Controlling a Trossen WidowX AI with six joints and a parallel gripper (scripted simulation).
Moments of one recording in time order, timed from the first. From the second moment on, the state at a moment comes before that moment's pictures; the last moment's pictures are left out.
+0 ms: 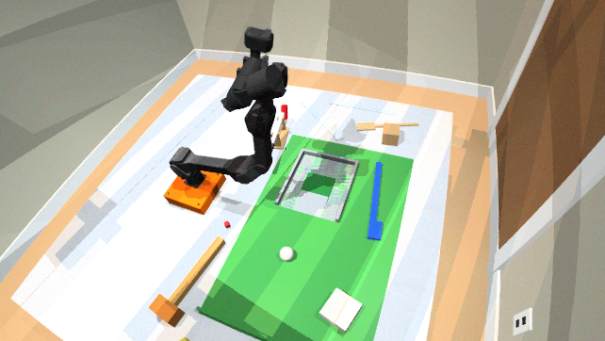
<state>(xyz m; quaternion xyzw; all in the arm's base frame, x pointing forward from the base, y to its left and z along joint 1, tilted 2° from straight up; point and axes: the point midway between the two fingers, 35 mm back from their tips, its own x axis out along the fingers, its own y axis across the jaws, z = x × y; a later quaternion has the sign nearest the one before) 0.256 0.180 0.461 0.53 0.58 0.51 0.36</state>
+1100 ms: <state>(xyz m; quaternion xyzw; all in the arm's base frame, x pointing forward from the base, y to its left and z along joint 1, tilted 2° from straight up) -0.051 0.131 0.540 0.17 0.38 0.91 0.03</state>
